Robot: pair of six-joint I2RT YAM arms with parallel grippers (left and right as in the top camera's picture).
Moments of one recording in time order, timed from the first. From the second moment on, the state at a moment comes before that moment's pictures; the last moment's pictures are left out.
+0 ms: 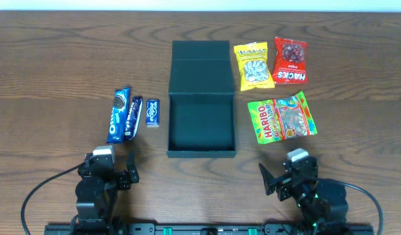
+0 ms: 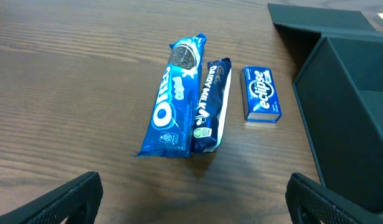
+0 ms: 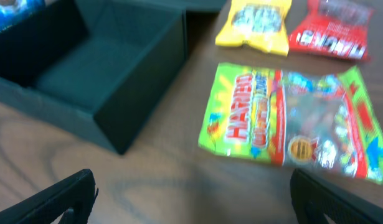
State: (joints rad) left arm -0.02 0.01 0.16 -0.63 -0.03 -0.08; right arm 0.18 0.01 0.17 -0.61 -0.23 -0.04
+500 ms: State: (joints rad) left arm -0.02 0.01 0.16 -0.63 -0.03 -0.08; right arm 0.18 0.01 0.17 -0.53 -0.32 0.72
